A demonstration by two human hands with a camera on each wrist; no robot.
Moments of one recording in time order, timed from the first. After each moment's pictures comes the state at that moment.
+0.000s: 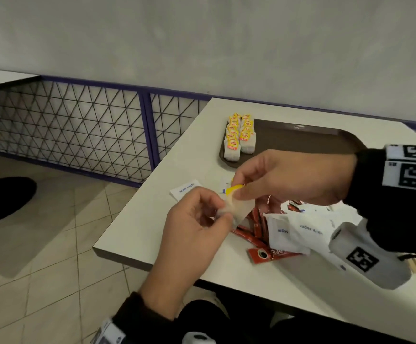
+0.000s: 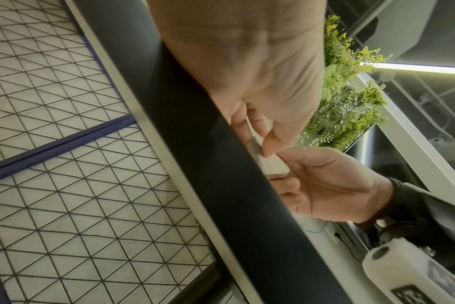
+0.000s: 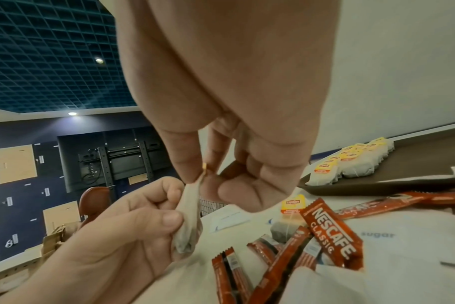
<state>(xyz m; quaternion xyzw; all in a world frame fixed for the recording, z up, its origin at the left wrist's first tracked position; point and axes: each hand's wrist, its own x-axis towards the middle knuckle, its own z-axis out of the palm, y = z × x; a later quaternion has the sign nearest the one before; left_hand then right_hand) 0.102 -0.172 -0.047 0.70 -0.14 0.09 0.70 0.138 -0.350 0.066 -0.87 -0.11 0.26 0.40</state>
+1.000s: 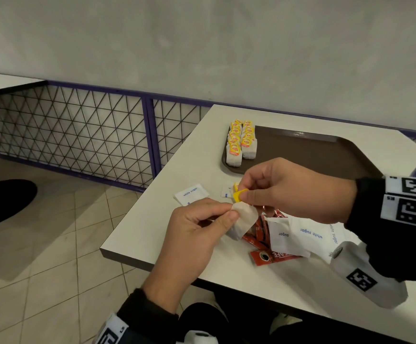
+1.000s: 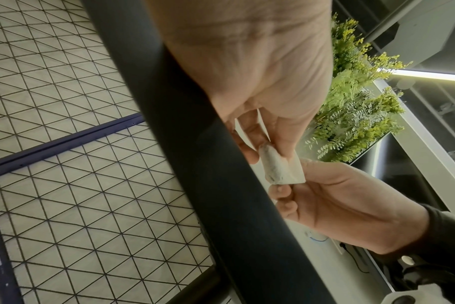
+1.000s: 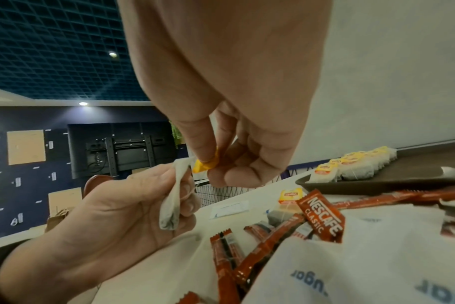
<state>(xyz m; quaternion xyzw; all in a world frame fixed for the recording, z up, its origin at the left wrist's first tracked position) 0.102 -0.163 -0.046 0.67 -0.21 0.09 0.71 0.127 -0.351 0.052 -0.89 -0.12 0.14 0.41</state>
